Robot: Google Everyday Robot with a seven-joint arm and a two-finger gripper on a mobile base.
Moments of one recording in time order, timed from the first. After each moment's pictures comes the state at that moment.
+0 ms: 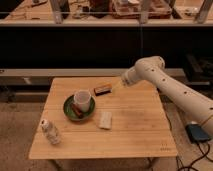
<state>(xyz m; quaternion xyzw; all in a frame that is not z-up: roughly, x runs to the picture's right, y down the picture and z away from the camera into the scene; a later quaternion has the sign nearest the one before) 0.096 -0.037 0.830 0.14 -0.18 -0.90 0.38</state>
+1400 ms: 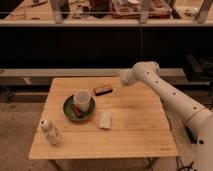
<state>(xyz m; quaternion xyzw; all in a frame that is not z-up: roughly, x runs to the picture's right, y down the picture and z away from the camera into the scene) 0.082 -0.049 0.888 0.22 -0.12 -0.95 0.19</state>
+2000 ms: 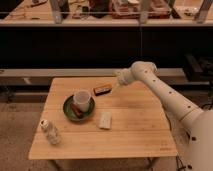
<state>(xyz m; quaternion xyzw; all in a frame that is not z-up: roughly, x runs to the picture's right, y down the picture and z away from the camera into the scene) 0.054 -0.048 0.903 0.27 -0.14 -0.94 0.17</state>
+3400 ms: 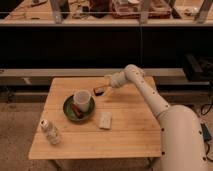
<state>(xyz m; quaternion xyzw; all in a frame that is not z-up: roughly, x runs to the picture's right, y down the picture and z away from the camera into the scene) 0.007 -0.027 0.970 0.34 -0.18 -0.91 0.15</state>
